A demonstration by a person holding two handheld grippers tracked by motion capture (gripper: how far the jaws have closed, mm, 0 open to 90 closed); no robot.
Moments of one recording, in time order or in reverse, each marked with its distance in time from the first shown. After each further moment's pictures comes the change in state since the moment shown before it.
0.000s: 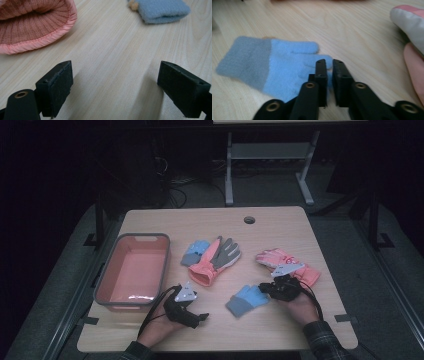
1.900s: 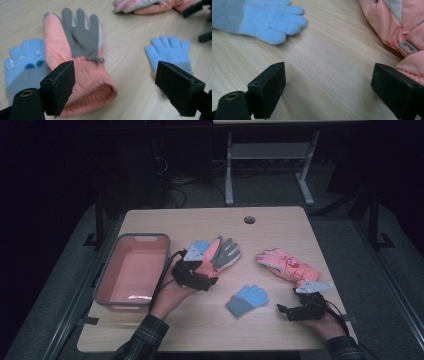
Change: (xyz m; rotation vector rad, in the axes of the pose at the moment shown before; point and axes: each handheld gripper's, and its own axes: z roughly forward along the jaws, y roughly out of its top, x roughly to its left) left arm 0.043 0.100 -0.010 -0.043 0.093 -0.131; right arm -0.005 -0.066 -0.038 -0.027 -0.153 0.060
